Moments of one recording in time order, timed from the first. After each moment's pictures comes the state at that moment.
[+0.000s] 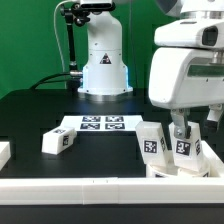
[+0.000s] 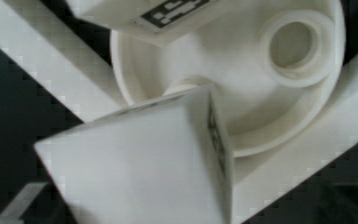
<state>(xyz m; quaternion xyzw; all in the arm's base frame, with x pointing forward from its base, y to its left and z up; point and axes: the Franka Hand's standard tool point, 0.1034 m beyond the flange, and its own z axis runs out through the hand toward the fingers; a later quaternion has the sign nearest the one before) 0.648 0.100 0.086 0.94 0.35 0.04 0.06</state>
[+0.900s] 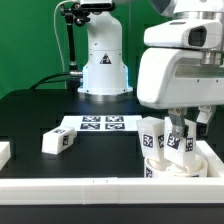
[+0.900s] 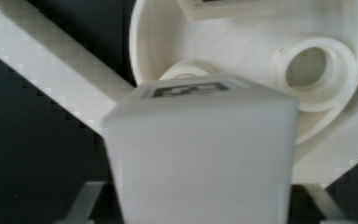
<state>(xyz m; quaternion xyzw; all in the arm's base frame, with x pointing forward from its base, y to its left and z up) 0.651 0.089 0.086 0.95 0.30 0.04 0.06</state>
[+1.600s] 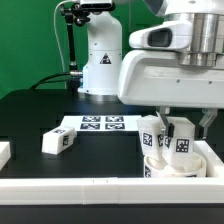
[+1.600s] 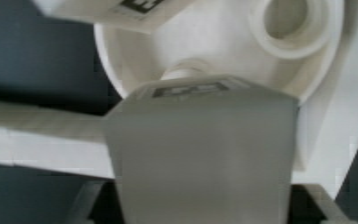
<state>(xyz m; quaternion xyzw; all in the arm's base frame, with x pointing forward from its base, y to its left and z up) 0.651 0.078 0.085 1.00 -0.01 0.05 0.03</state>
